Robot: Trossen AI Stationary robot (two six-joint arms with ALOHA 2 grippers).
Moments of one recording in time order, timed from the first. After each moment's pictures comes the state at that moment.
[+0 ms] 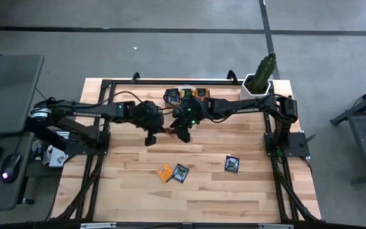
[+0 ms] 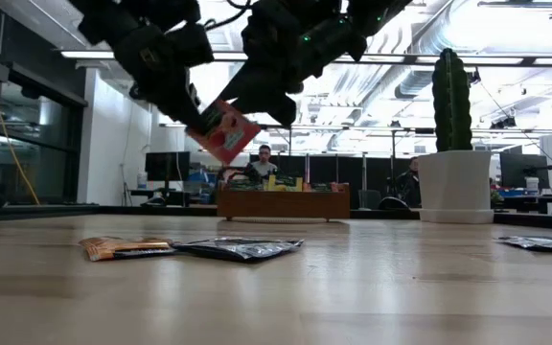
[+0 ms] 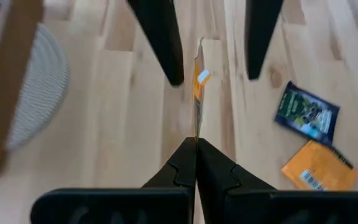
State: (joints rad) left arm 0.16 1.27 0.82 -0.36 0.17 0.06; right arm -0.16 1.87 1.39 -0.15 -0.35 0.20
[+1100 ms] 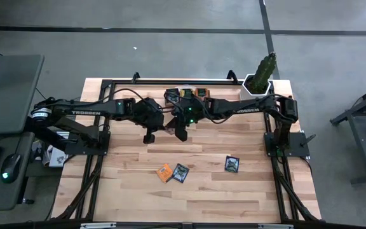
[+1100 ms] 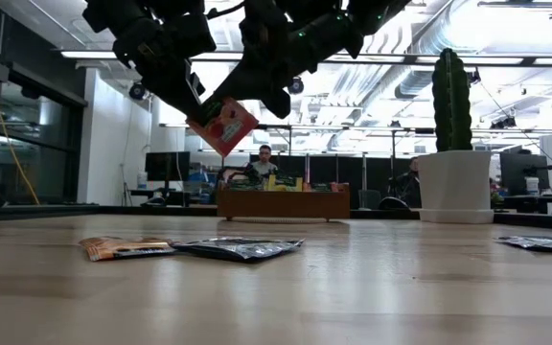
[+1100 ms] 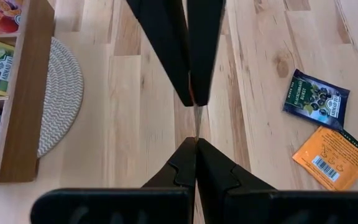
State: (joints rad) left arm 0.17 1.27 0.90 -0.47 0.15 0.18; right arm -0.15 1.86 1.39 -0.06 -0.27 0.20
